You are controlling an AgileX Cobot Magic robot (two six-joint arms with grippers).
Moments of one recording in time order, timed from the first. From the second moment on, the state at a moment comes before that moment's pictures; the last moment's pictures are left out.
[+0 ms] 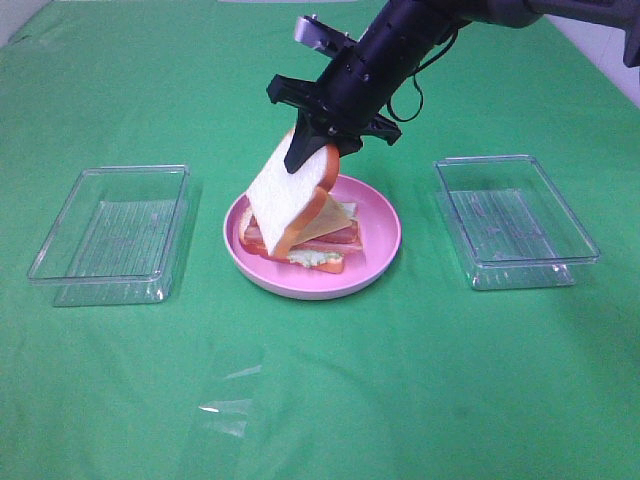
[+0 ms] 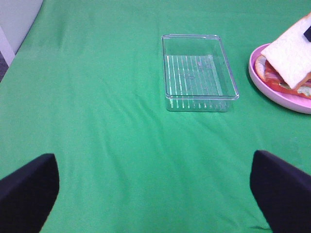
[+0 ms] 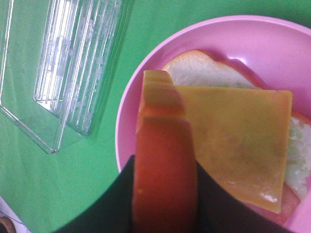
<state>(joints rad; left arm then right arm) 0.06 0.00 -0.52 -0.07 1.08 -0.01 0.39 2.36 -2.05 0.55 1.10 -0.17</state>
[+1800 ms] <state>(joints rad) 0.06 0.00 -0.52 -0.07 1.08 -0.01 0.39 1.36 -1.46 0.03 1.22 0.02</state>
